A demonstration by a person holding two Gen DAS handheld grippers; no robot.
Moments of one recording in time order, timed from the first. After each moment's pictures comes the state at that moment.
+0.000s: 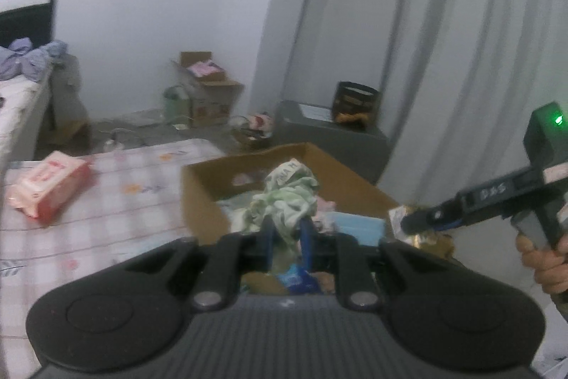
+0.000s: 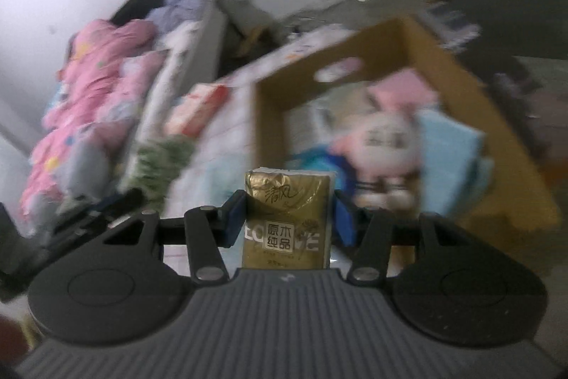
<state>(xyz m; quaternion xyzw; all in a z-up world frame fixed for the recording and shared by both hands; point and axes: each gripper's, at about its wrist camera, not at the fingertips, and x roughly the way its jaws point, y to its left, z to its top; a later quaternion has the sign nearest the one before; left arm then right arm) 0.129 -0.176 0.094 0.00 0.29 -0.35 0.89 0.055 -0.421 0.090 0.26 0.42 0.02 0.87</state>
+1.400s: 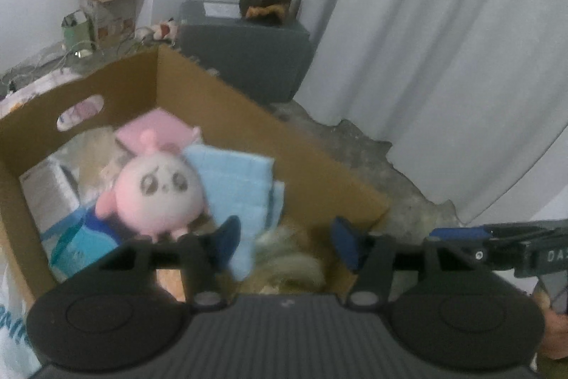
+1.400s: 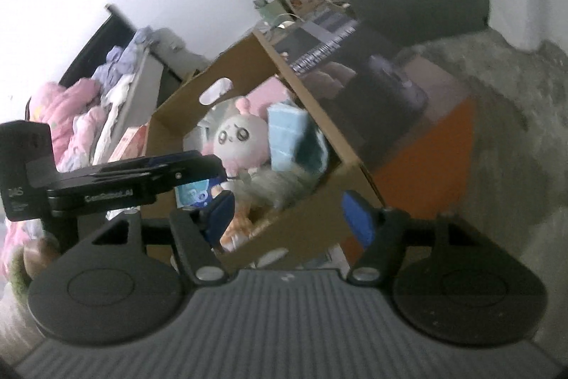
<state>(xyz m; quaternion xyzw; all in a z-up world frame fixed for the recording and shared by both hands) 0.159 -0.374 0.016 0.08 0.43 -0.45 0.78 -0.079 -0.523 0.023 0.34 0.36 -0.08 0.87</state>
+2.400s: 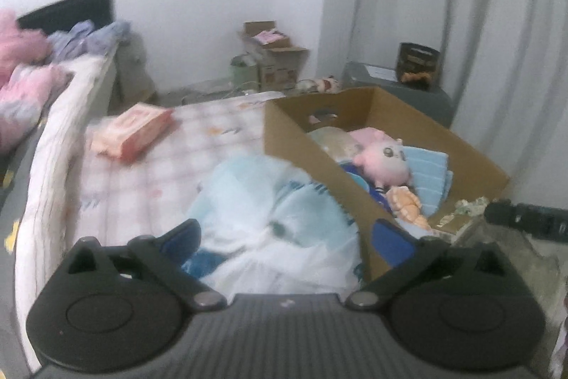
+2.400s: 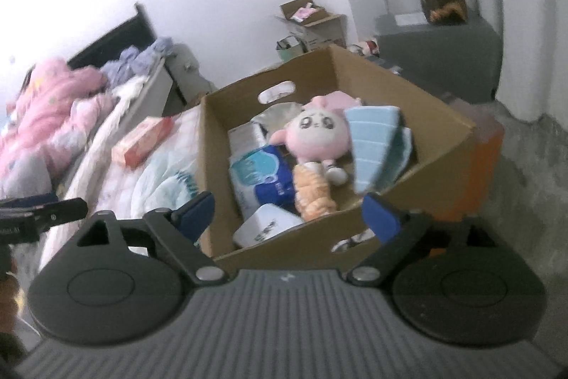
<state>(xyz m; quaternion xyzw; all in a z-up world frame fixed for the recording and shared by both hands) 0.069 -0.105 0.063 0.05 0.33 -0.22 0.92 -0.073 -0.316 0.039 0.18 0.29 -0.10 0.93</state>
